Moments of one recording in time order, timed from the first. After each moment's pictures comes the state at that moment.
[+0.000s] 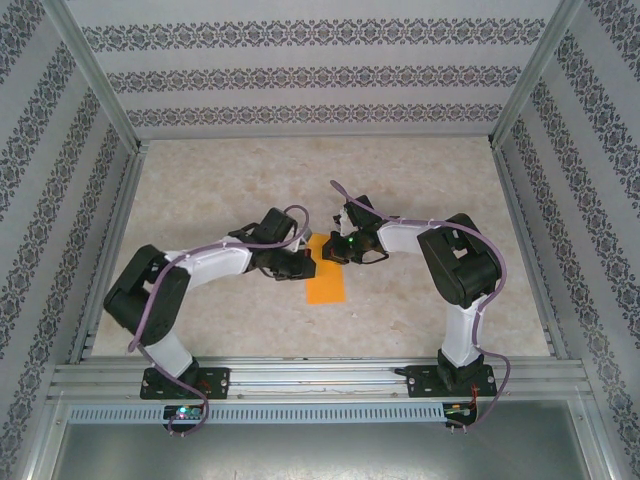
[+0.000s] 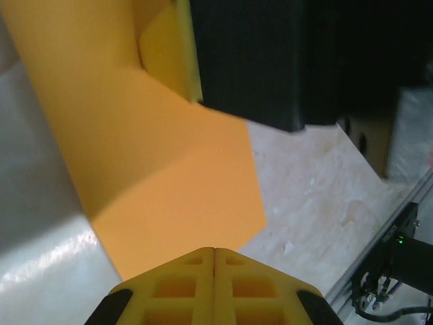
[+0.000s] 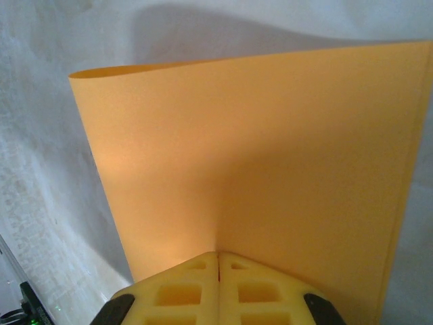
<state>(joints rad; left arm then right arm) -0.58 1.70 0.95 -0.30 0.53 -0.58 0.49 1.94 1.05 -0.18 -0.57 0.66</state>
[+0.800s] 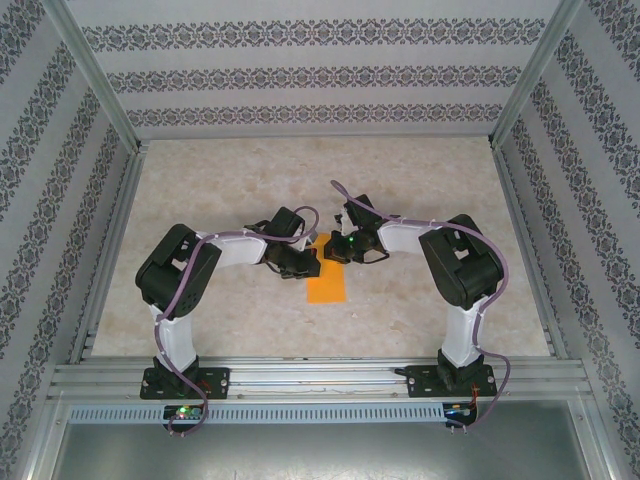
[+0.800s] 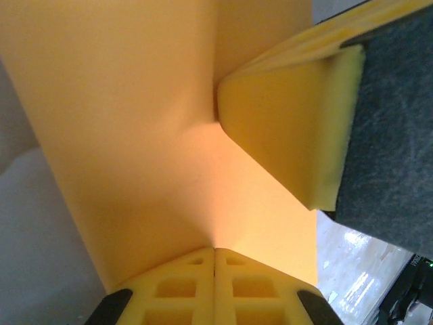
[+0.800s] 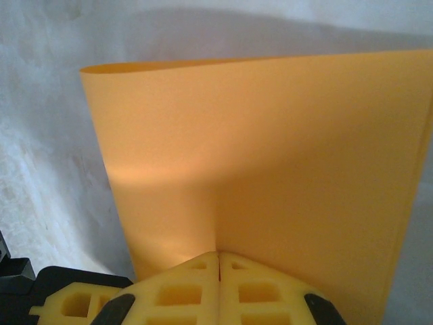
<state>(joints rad) -0.55 1.90 1.04 -0.25 0.57 -0.56 0.49 1.93 1.06 -0.22 -0.53 0.66</state>
